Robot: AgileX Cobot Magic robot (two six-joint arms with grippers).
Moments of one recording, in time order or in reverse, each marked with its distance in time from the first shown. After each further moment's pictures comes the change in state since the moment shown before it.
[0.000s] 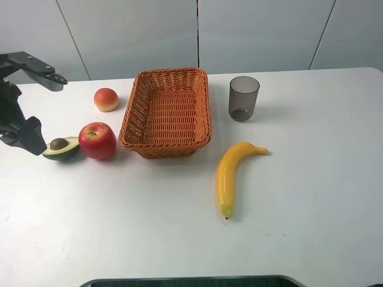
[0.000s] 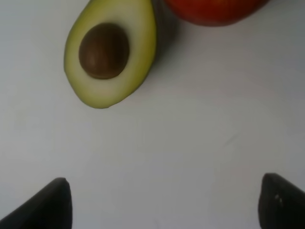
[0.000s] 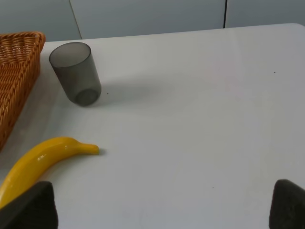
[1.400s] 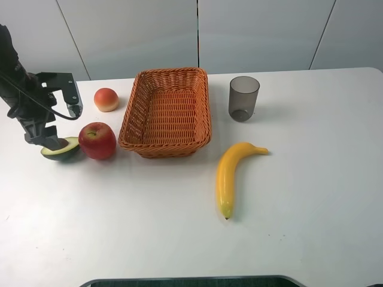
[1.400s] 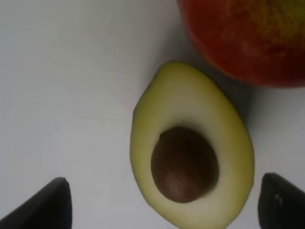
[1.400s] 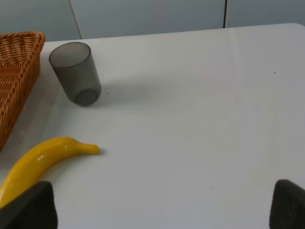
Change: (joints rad) left arm 0.032 0.320 -0.151 0.056 -0.215 0.535; right arm 0.000 0.000 0.000 0.000 0.000 0.002
